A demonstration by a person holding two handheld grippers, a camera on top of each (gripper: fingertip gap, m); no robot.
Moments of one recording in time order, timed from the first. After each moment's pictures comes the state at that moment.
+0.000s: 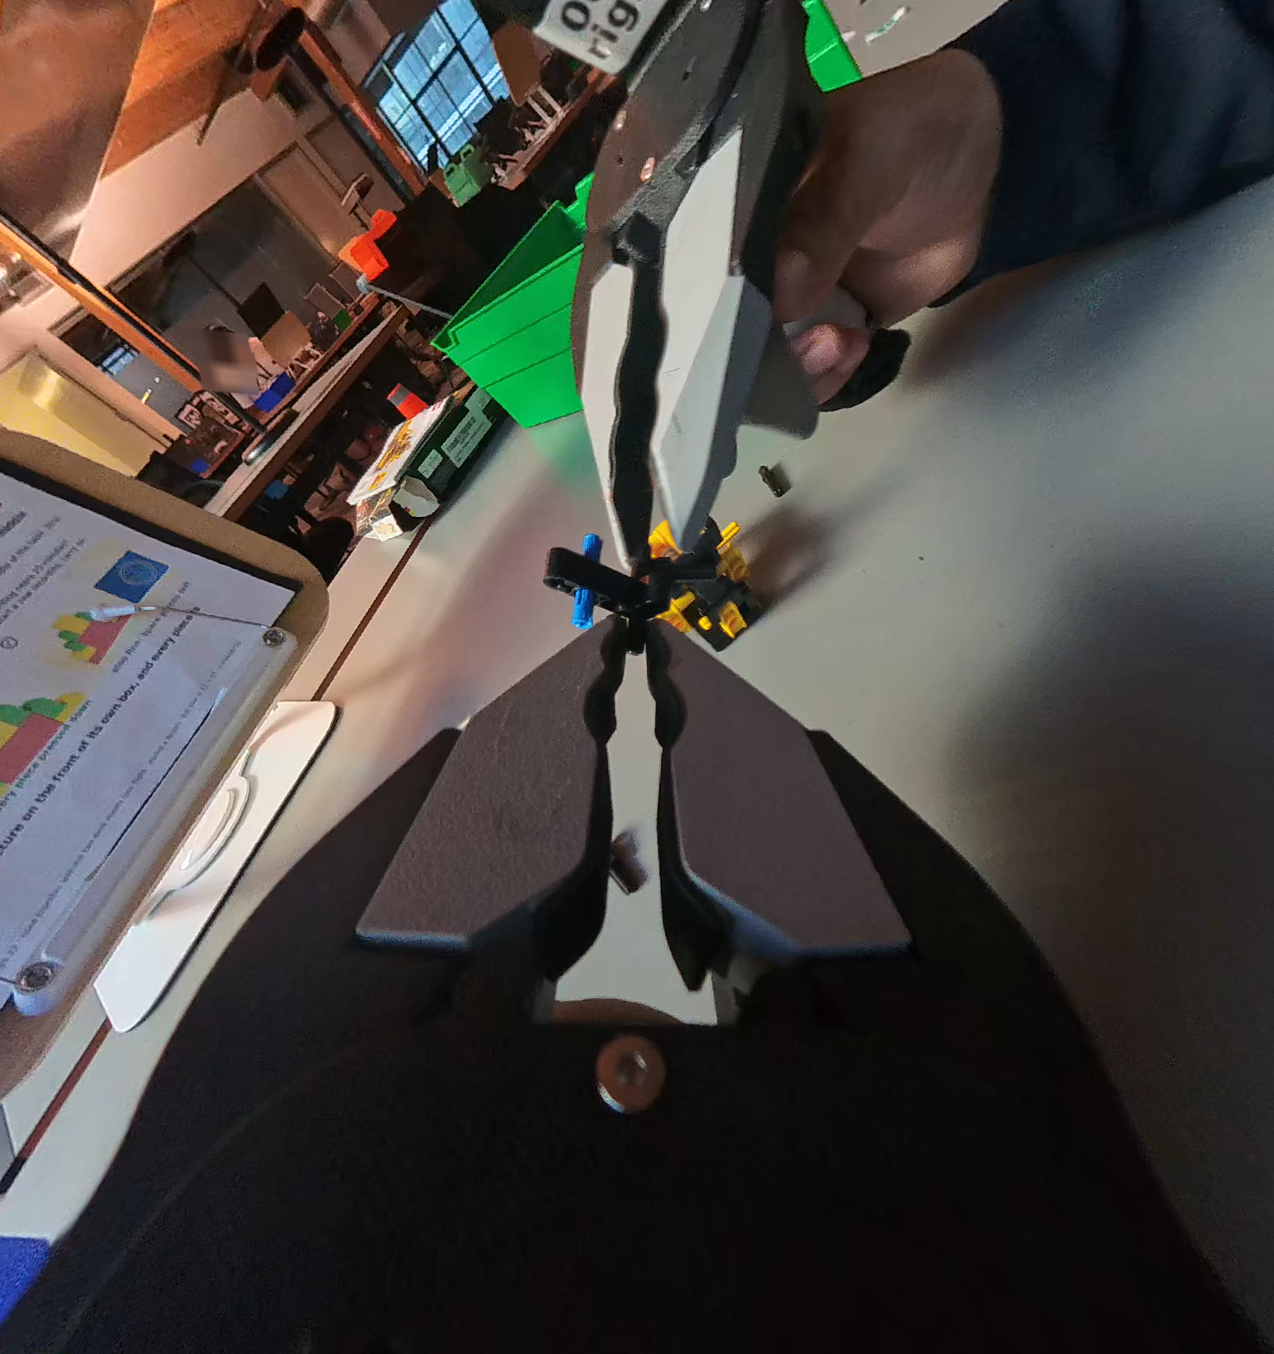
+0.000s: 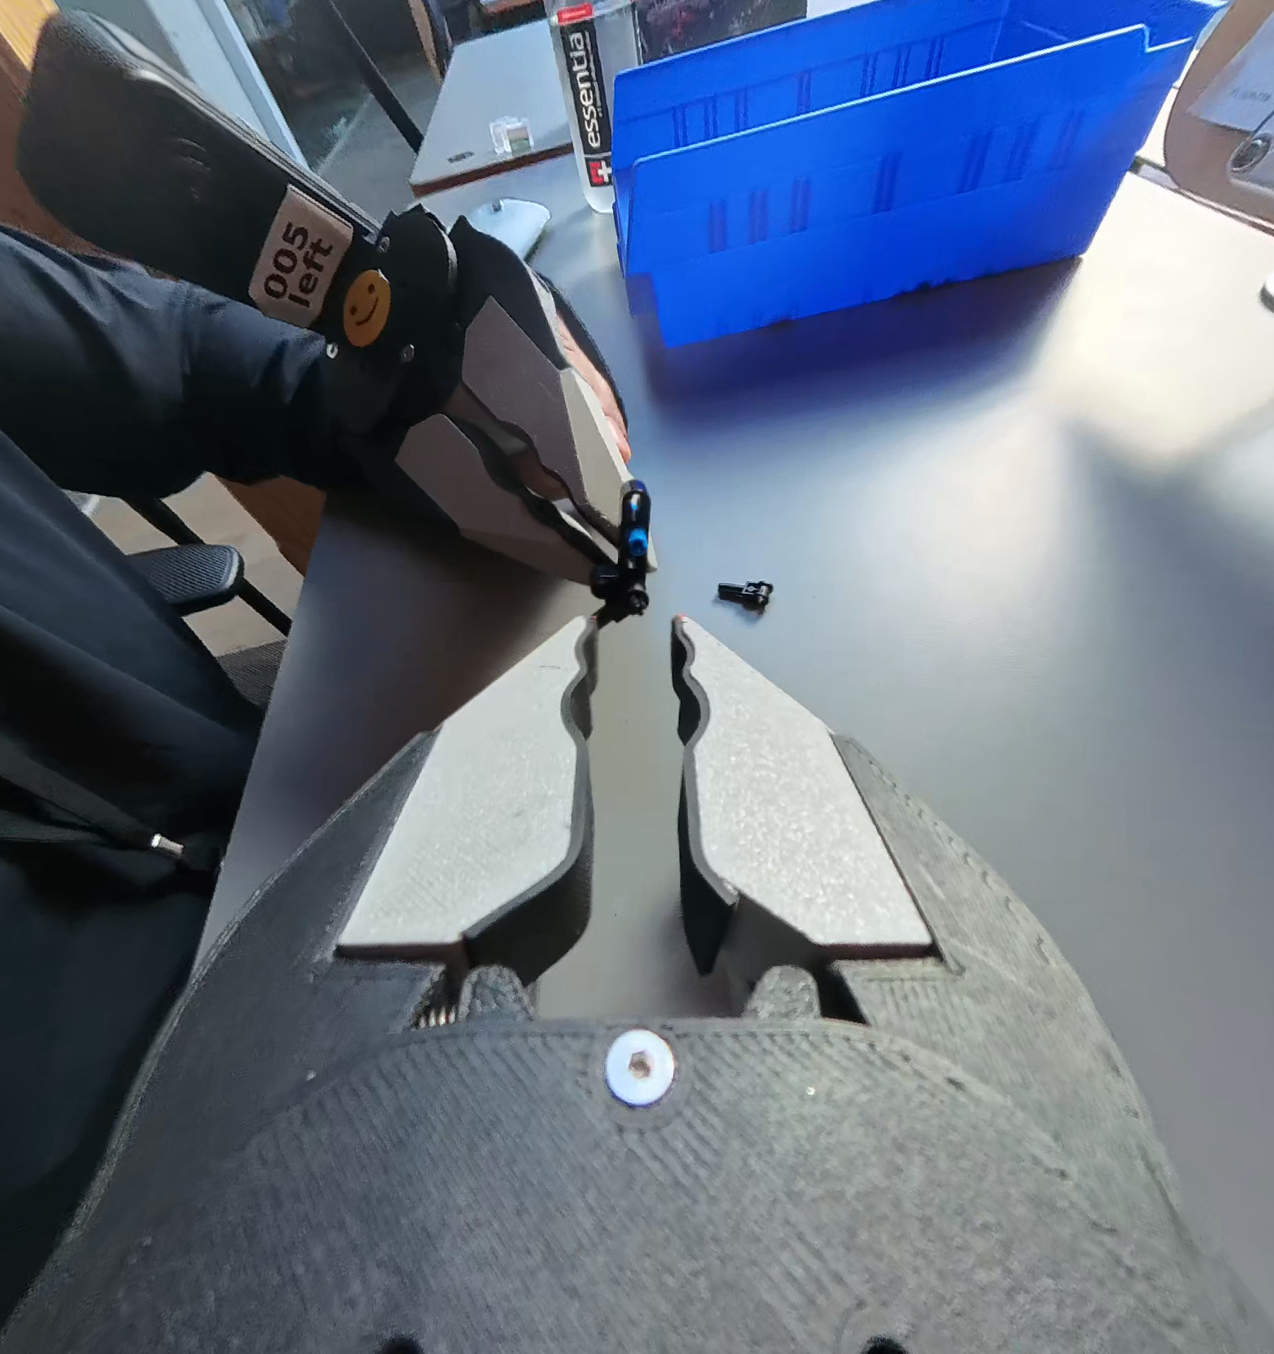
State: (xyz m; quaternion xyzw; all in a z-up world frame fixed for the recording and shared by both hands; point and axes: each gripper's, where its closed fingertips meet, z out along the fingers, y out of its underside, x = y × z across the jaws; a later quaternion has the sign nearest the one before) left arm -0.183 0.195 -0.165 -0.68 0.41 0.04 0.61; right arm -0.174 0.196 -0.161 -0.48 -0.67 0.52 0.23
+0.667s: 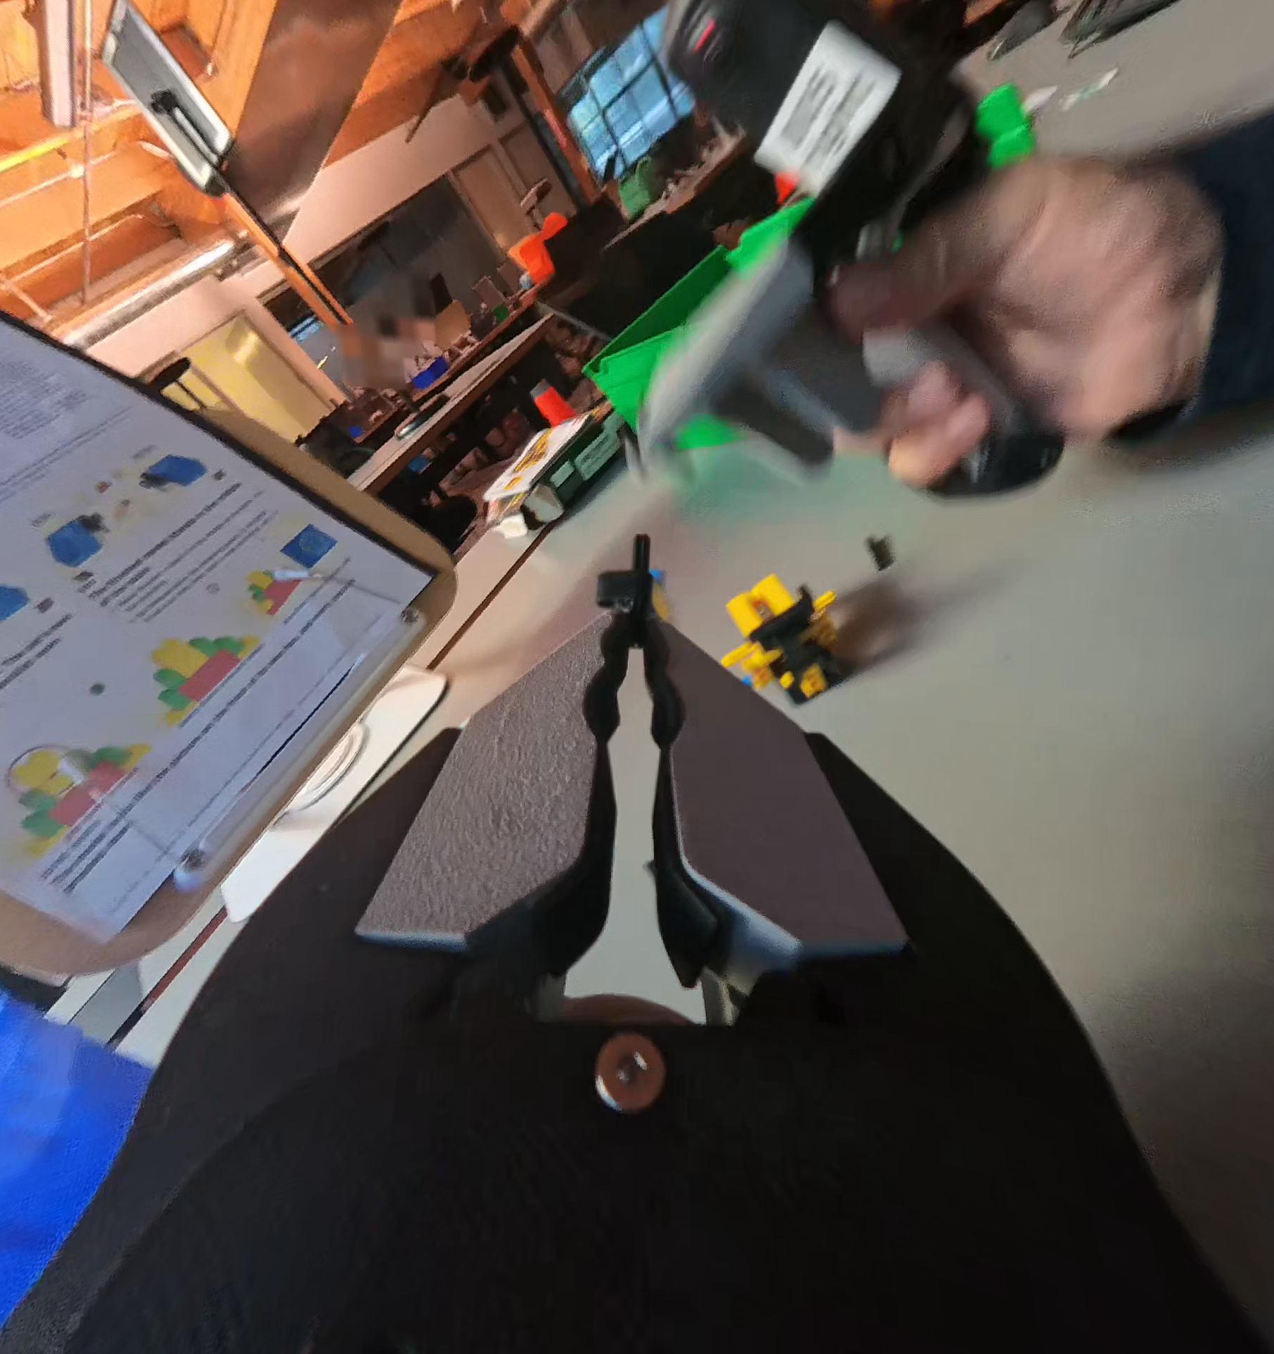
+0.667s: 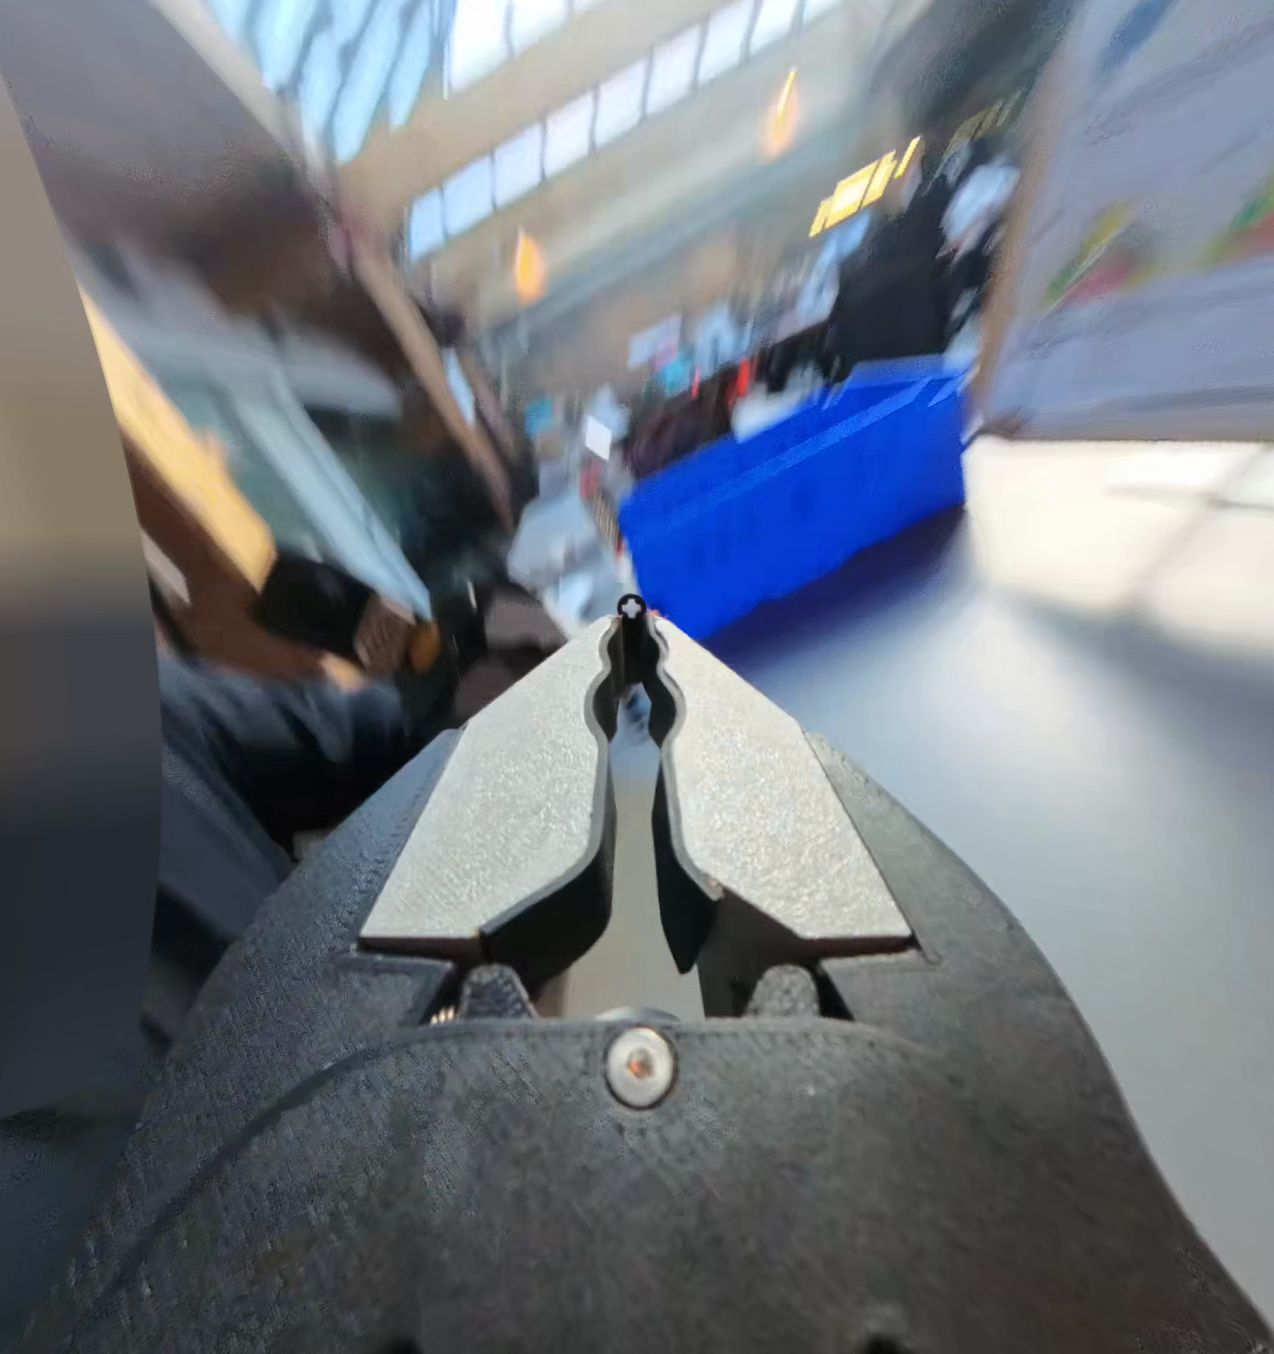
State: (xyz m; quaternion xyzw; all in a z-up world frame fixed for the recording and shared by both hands) left arm -0.195 0.192 -0.126 -0.68 0.31 0.09 0.66; right arm -0.163 0.235 -0.083 -0.49 -0.44 0.70 0.26
